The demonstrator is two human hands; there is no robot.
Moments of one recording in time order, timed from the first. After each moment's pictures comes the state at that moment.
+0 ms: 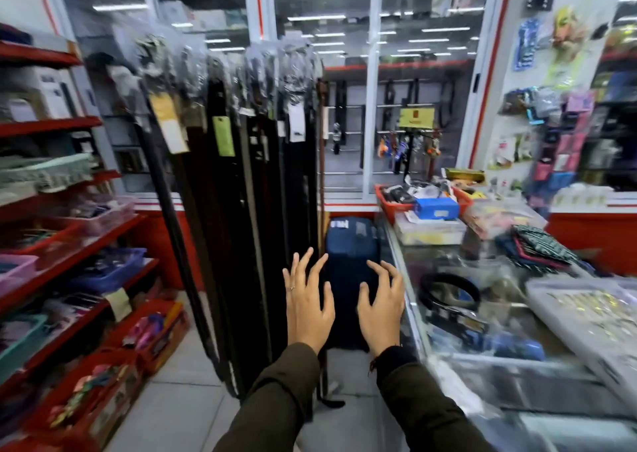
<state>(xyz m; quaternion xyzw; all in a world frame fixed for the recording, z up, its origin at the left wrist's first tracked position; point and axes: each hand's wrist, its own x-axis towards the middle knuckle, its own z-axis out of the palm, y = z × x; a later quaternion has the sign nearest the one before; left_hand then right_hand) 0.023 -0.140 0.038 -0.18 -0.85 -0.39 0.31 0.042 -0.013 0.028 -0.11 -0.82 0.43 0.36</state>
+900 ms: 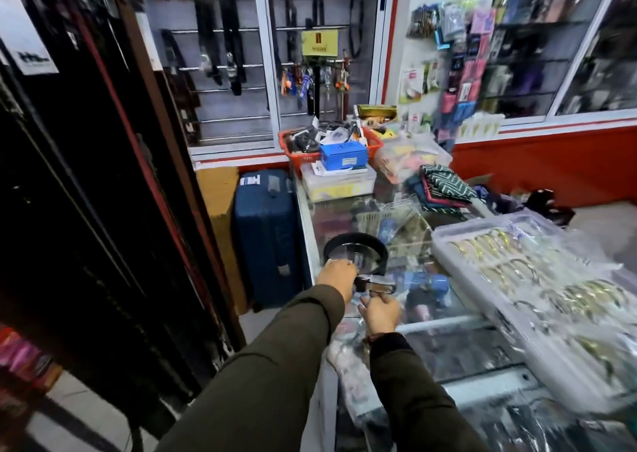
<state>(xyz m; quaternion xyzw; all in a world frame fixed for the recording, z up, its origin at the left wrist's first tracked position) -0.060 0.140 -0.022 -0.37 -0.92 -0.07 -0.10 0.004 0.202 -0.086 -0.45 -0.40 0.77 0.22</state>
